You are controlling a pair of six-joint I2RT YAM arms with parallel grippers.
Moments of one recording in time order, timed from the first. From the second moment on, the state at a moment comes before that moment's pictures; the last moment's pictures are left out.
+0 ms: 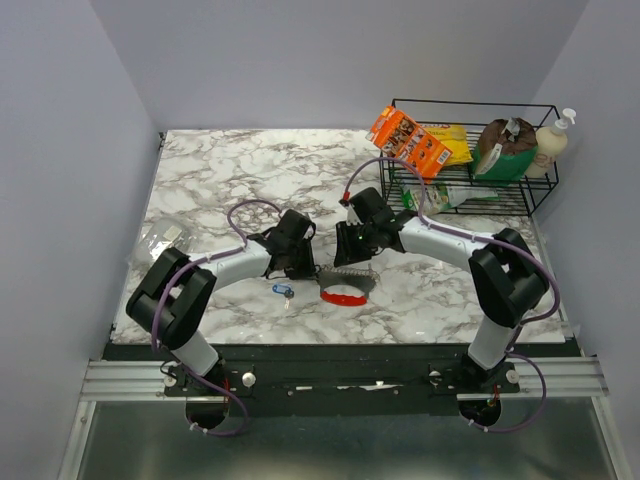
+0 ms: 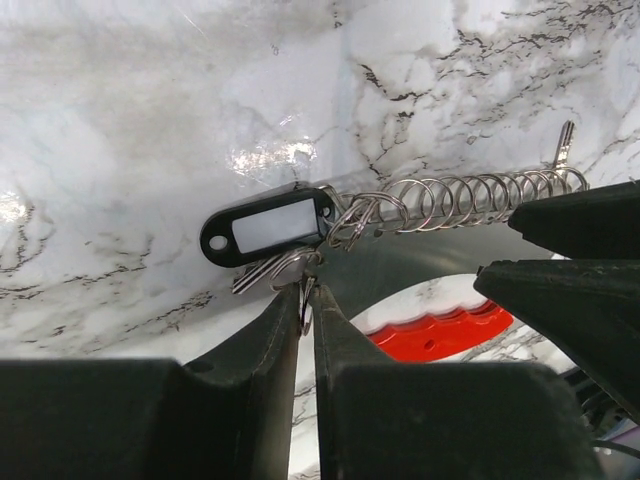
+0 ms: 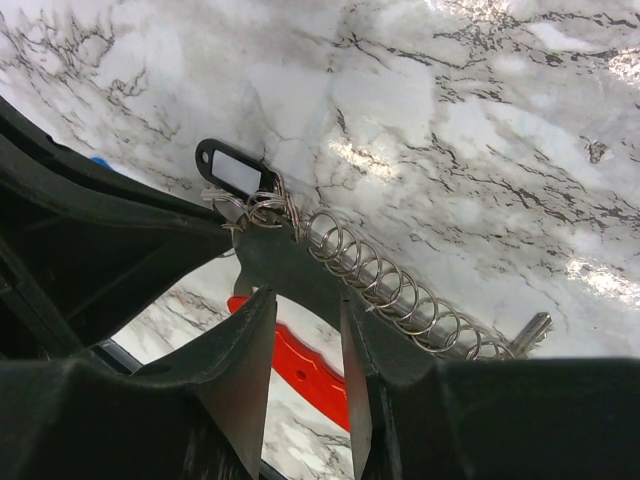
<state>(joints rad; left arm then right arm) -0.62 1.61 0.84 -0.23 0.14 -0.73 0.68 1.77 1.14 -0.35 -0.26 0.42</state>
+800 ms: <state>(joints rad) -0.69 1.54 0.77 -0.23 0.14 -0.73 0.67 1.66 1.03 -0.35 -0.22 0.42</state>
